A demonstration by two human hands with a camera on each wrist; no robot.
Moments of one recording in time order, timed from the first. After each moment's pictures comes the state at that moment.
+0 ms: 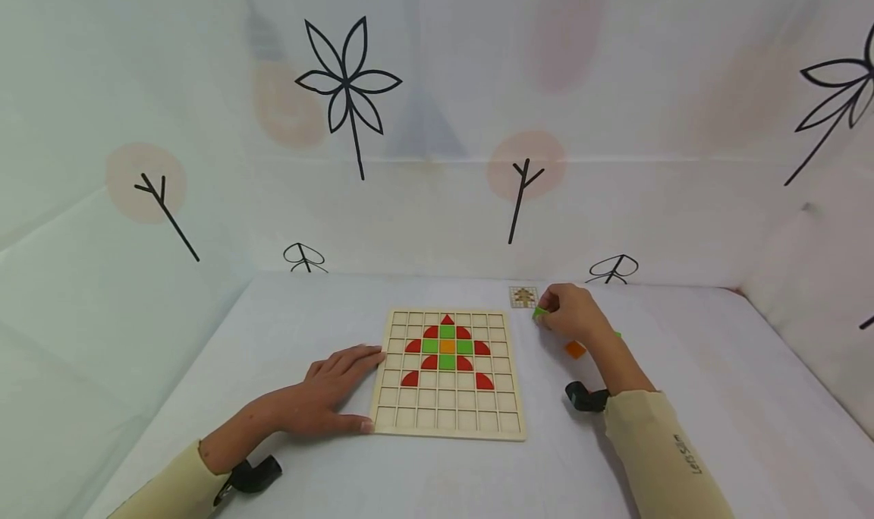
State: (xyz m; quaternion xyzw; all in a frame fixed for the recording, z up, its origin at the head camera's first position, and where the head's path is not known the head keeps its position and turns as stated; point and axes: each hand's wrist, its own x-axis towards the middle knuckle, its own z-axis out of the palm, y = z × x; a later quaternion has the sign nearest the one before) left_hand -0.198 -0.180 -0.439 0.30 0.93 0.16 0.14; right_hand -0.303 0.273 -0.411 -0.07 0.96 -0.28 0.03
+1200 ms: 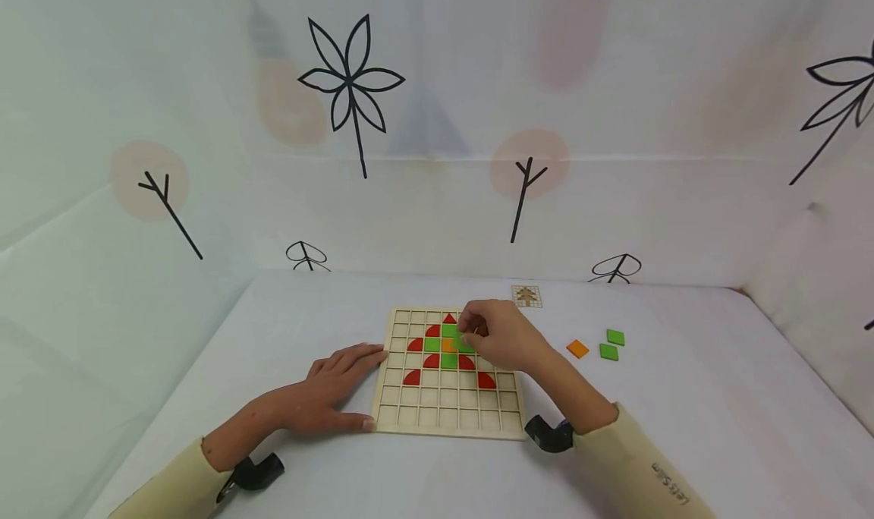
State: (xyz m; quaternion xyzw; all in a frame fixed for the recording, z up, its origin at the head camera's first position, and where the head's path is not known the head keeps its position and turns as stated) left_hand -0.199 -0.181 -0.439 0.31 0.93 0.16 0.14; right_hand -0.243 0.166 -0.383 -0.25 0.90 -0.35 0.04
